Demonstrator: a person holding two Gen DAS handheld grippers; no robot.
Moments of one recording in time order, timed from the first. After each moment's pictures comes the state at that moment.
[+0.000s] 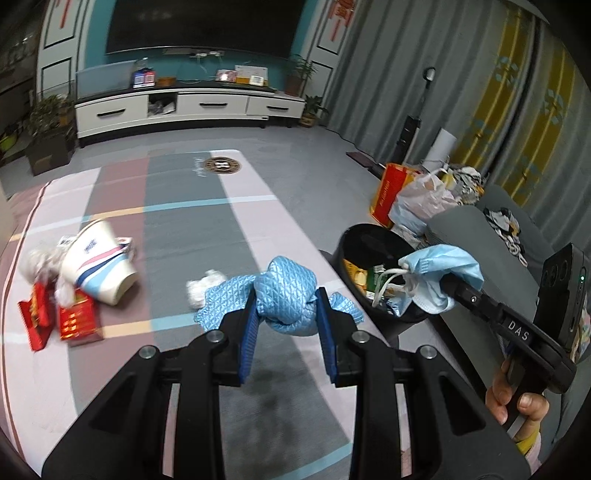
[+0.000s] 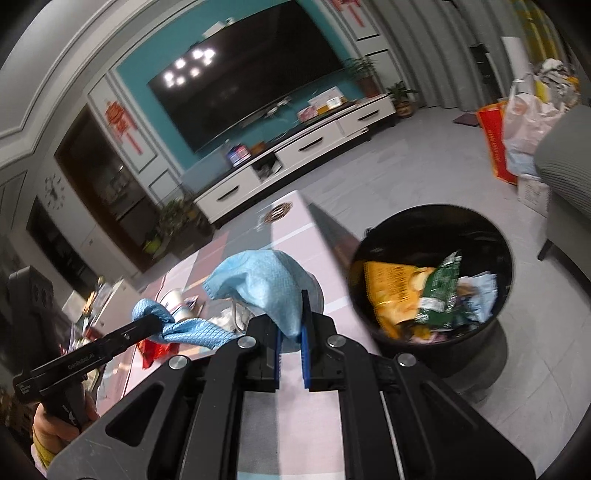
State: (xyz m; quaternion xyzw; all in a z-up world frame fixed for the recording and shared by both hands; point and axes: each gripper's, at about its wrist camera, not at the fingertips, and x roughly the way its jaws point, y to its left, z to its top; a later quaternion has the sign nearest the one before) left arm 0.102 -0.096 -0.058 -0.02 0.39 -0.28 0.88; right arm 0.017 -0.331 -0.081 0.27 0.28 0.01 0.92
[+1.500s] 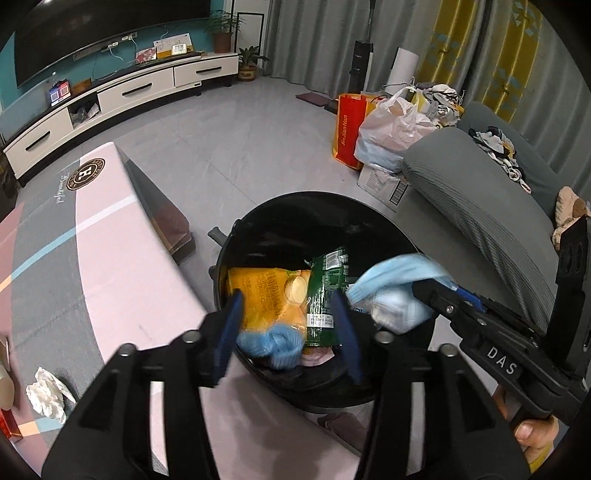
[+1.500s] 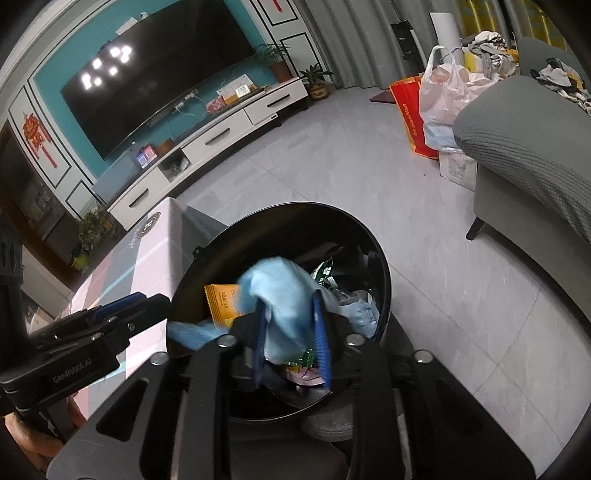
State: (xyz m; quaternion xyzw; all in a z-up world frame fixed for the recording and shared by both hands) left arm 0.167 -0.311 -0.129 0.10 0.44 -0.34 0.82; right arm 0.049 -0.447 -0.153 0.27 0.34 -0.13 0.89
